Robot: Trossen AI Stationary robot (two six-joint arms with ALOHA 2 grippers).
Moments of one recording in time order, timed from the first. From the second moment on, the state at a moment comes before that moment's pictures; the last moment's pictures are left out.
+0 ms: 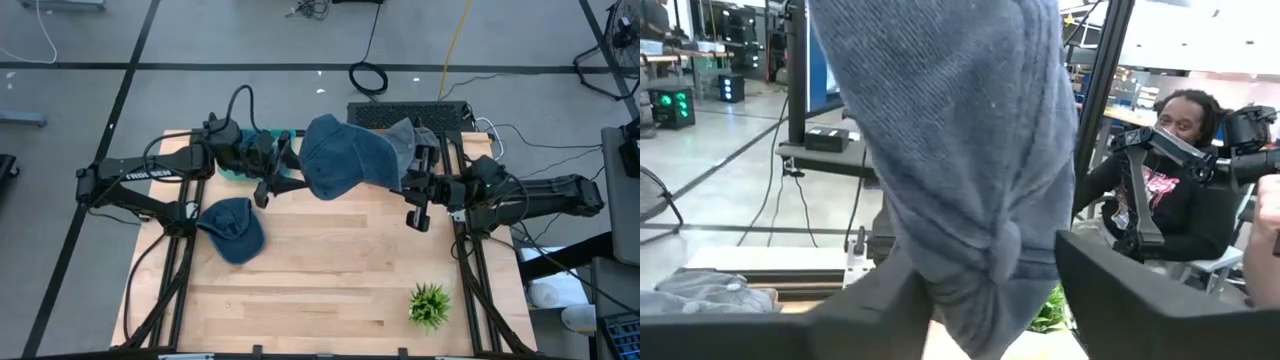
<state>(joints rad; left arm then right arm) 0.21 1.24 1.13 0.15 0.48 -0.16 -0.04 0.89 0.66 0.75 -0.26 -0.54</state>
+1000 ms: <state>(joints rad) 0.27 1.03 1.13 0.14 0.46 -0.18 -0.04 0.87 0.66 0.70 0.03 -0.48</state>
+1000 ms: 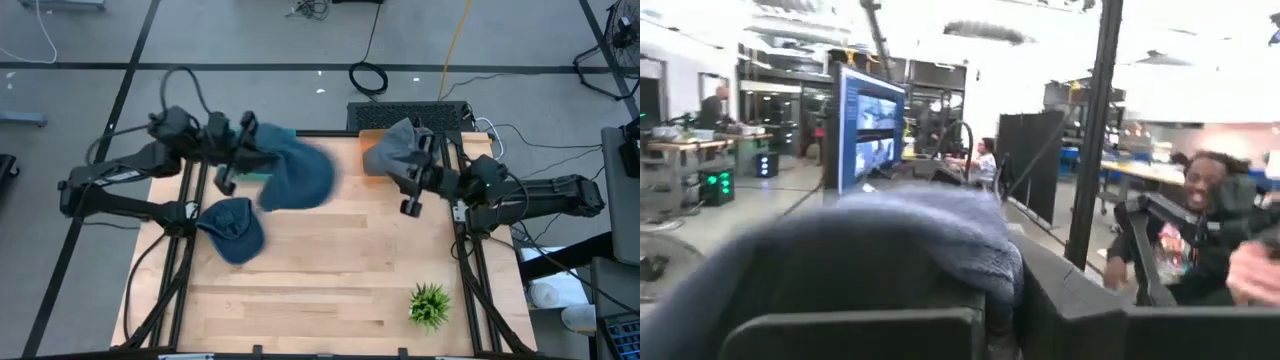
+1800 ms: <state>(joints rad) 0.44 0.96 1.30 -0.54 0.31 -0.14 0.09 1.02 0.66 0.50 0.51 -0.48</state>
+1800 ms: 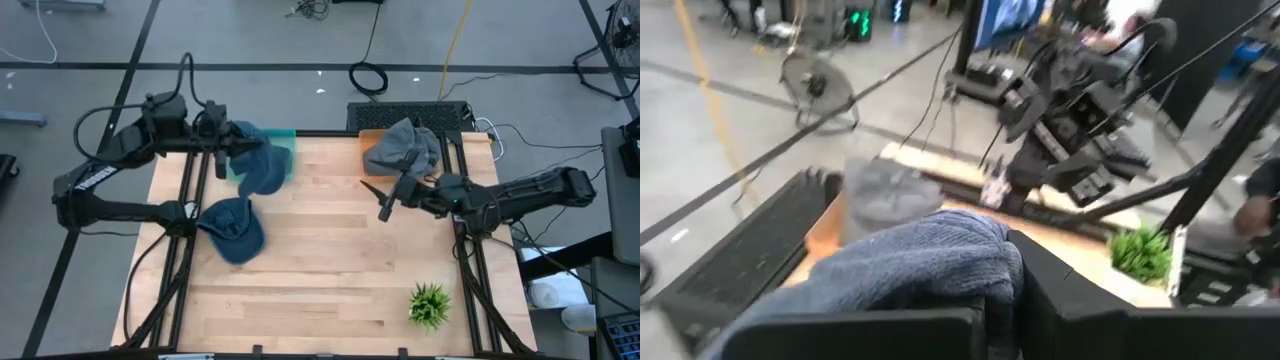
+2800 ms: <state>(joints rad) 0.57 1.19 1.54 -0.91 0.13 0.17 0.16 1.13 0.69 0.48 0.36 -0.31</state>
